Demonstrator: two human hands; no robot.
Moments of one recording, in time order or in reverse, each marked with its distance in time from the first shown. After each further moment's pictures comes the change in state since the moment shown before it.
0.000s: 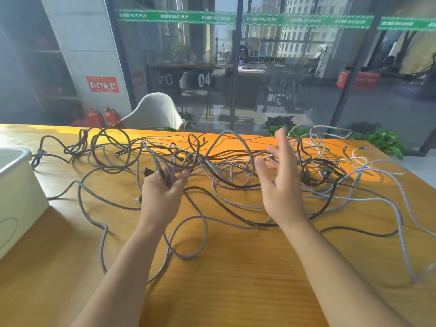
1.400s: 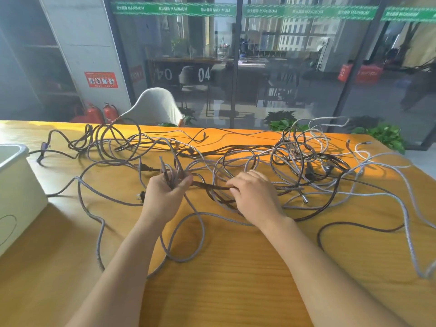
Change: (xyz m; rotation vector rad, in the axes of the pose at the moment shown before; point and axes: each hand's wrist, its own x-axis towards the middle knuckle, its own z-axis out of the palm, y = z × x) left_hand 0.001 -0.020 0.002 -0.067 -0.109 -0.136; right_hand -0.012 0.033 0.042 -0.646 -0.451 -0.200
